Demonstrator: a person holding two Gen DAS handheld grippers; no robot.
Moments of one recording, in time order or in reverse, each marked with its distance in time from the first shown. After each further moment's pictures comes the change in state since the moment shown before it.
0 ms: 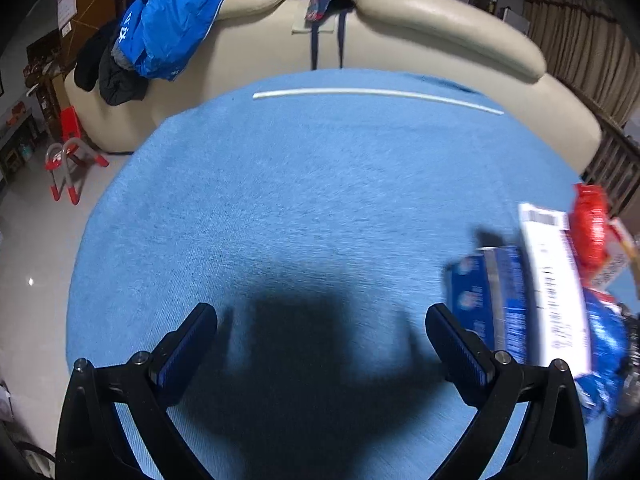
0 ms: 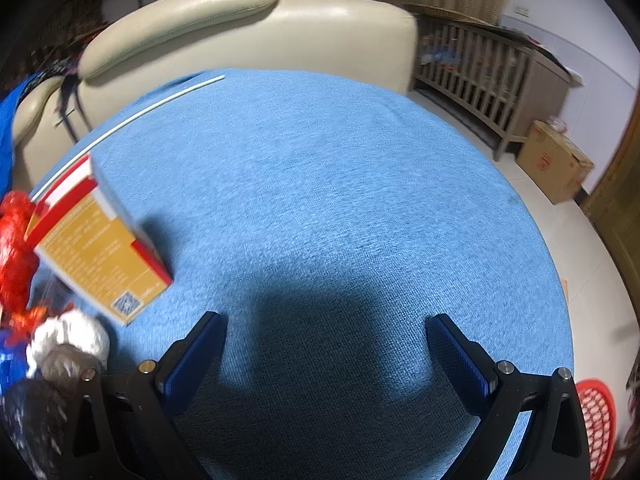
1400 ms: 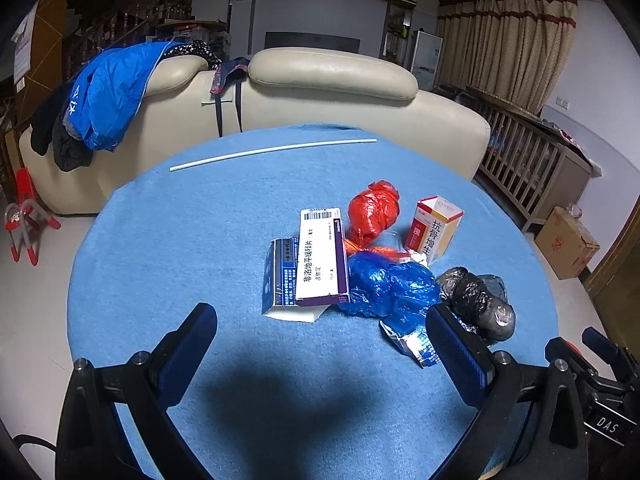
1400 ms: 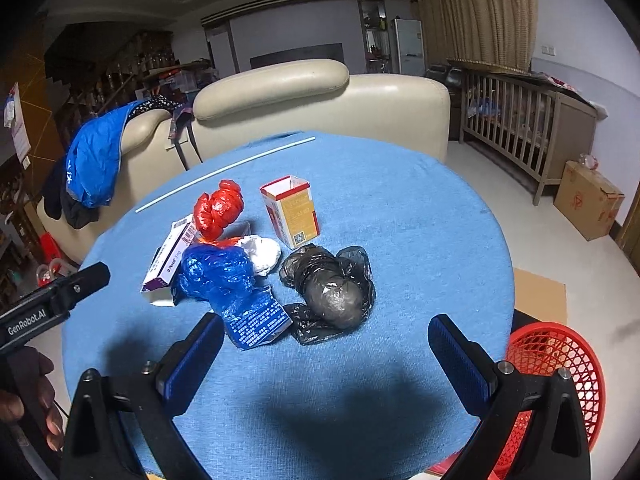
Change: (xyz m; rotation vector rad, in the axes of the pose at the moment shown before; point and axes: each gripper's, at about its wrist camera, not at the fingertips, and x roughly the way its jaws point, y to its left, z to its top) left arm -0.143 -0.089 -0.054 0.158 -0.158 -0.218; right arm -0.191 0.004 -0.107 -0.043 -0.227 0.219
